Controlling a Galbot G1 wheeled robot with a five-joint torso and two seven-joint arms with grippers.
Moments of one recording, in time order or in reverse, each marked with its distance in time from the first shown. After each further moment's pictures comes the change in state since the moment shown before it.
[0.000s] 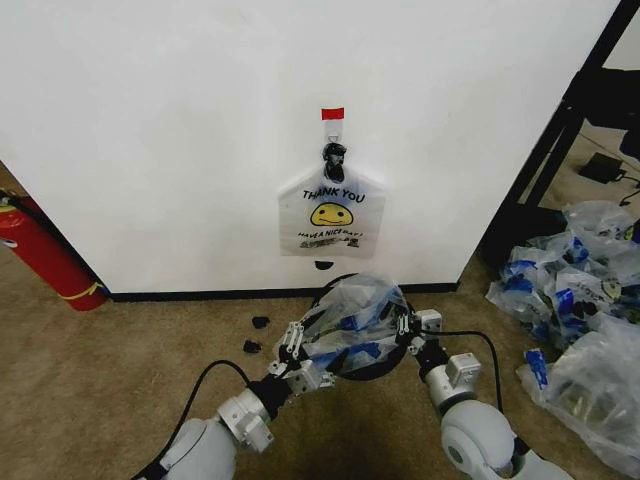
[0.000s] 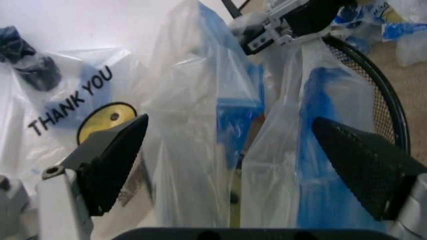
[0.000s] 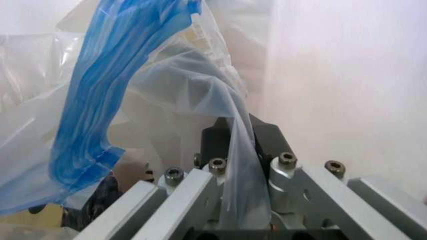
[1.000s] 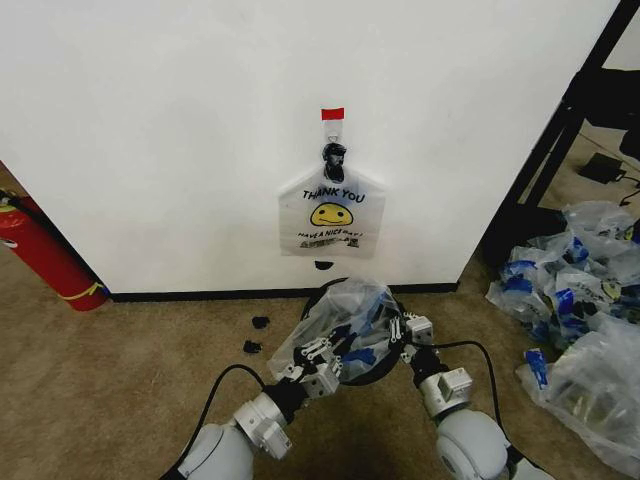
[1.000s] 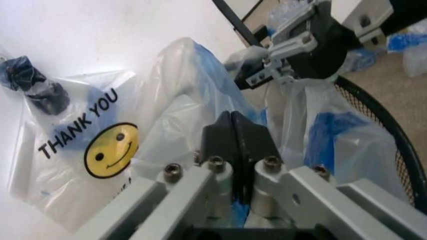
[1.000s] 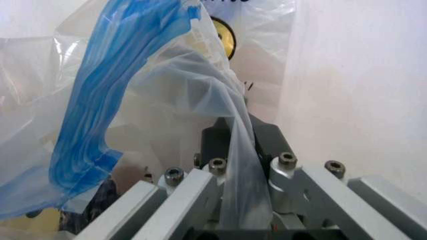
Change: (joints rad) left arm 0.036 -0.072 0.002 -0.026 0.118 -0.011 -0.002; right arm -0.037 0.046 -0.007 -0.014 -0.084 0.068 -0.023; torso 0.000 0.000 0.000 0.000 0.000
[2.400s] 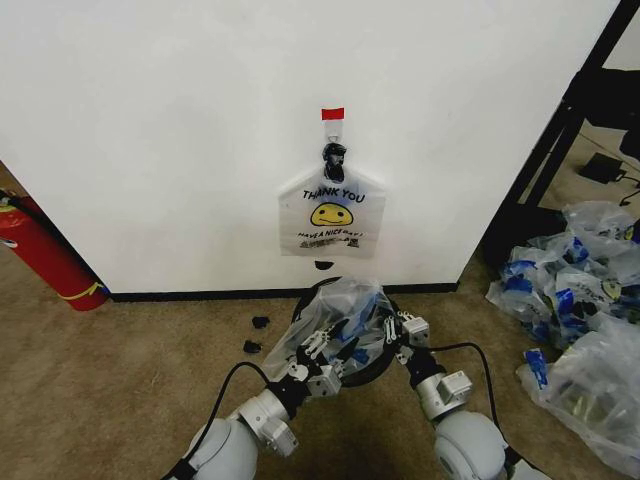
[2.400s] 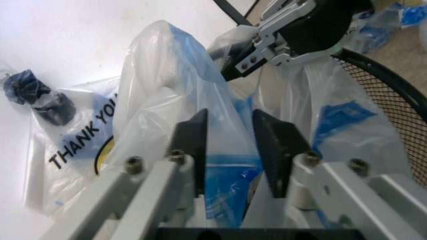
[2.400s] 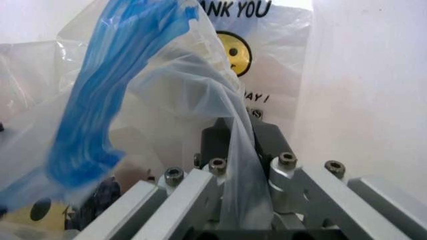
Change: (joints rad) left arm -0.029 -0.019 0.005 0.052 0.097 -0.034 -0.033; right arm -0.002 0.009 -0.003 0.003 0.008 0.043 -0.043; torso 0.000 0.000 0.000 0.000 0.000
